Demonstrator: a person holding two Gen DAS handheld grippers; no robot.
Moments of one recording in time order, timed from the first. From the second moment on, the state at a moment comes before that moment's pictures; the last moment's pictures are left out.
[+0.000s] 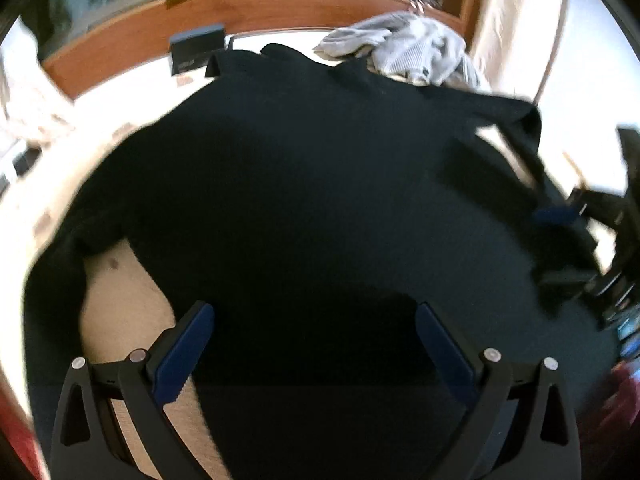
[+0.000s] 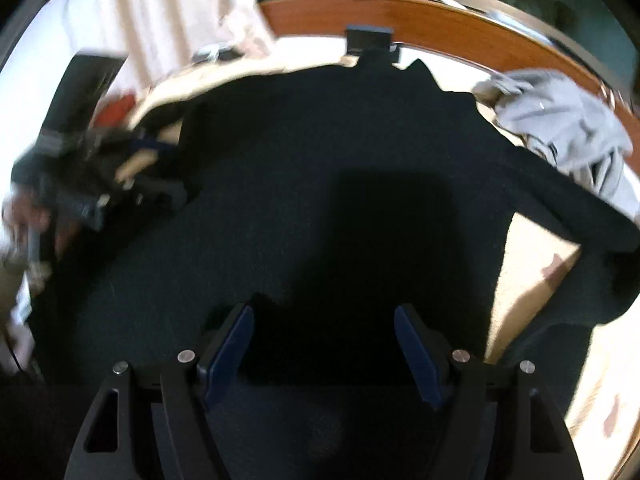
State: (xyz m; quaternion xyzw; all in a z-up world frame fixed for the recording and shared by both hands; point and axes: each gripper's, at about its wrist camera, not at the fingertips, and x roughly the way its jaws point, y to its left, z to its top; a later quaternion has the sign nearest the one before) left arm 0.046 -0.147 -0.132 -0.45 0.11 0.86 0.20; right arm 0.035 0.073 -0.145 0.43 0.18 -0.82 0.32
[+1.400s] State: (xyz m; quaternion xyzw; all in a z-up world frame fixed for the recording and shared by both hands) left arm -0.016 -0.113 -0.136 -0.47 -0.04 0.87 0.14; right arm 0.030 0.223 -0.133 0.44 0.06 -0.88 0.14
